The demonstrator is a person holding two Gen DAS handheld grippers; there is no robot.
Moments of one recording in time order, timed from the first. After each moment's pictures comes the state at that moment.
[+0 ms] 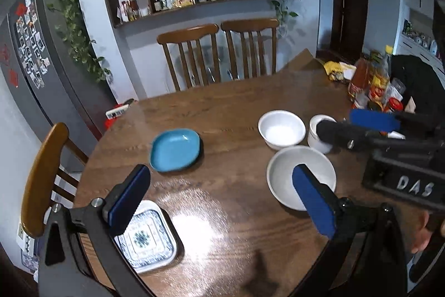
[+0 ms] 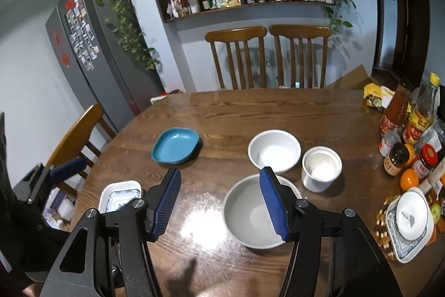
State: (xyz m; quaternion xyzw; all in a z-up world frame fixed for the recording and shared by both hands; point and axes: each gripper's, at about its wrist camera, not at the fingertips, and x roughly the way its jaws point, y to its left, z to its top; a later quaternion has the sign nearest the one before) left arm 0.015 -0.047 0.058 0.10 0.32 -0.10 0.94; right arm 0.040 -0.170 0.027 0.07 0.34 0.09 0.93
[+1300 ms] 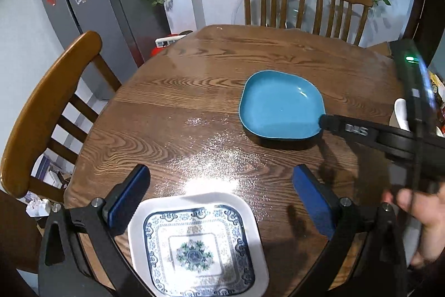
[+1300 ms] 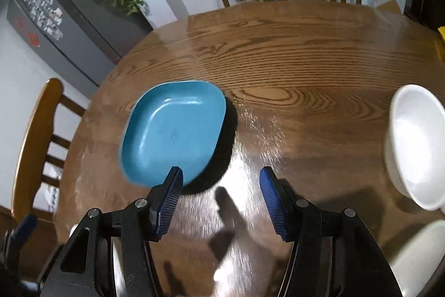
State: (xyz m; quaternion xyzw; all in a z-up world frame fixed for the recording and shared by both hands) left arm 0.138 0.084 -0.068 0.02 0.44 0.06 0.89; right arm 0.248 -0.065 -0.150 0.12 0.50 0.09 0.85
